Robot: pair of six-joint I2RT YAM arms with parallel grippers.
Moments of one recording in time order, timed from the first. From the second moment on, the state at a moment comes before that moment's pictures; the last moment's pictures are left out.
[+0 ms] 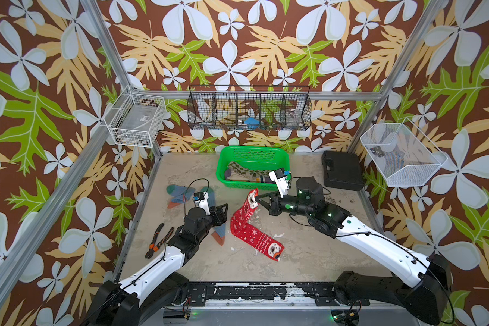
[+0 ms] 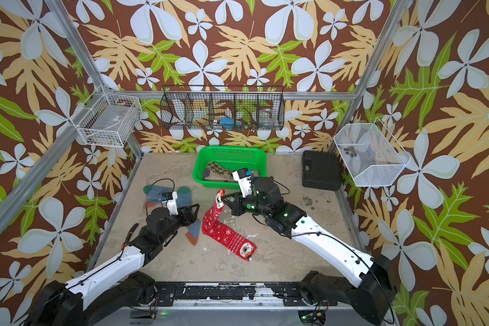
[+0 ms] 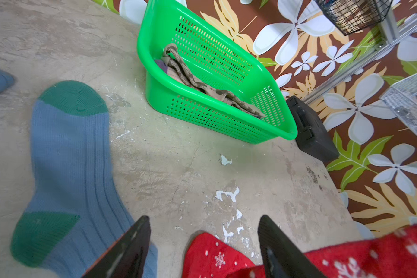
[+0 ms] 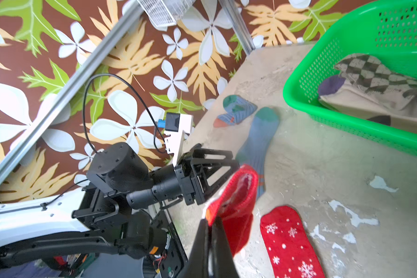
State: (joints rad) left arm -0.42 0.98 0.35 0.27 0.01 -0.63; right arm 0.72 1.20 0.98 -0.09 -0.38 0.56
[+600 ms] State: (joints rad) left arm -0.48 1.14 0.32 0.28 0.17 -0.63; right arm 0.77 0.52 0.16 -0.15 -0.10 0.78
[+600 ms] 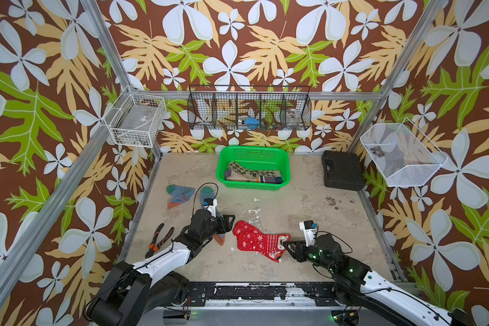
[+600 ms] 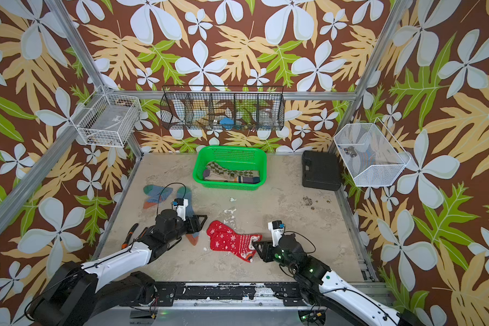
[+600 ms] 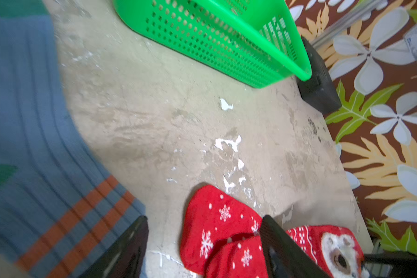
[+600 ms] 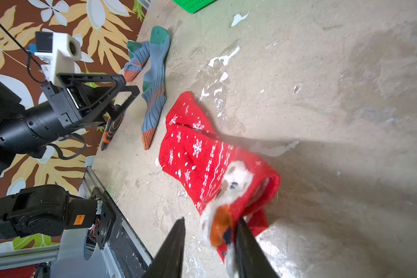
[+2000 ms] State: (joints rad) left arm -0.81 1.24 0.37 0.21 0.03 -0.64; right arm 0.54 0.98 0.19 0.00 -0.16 0.56
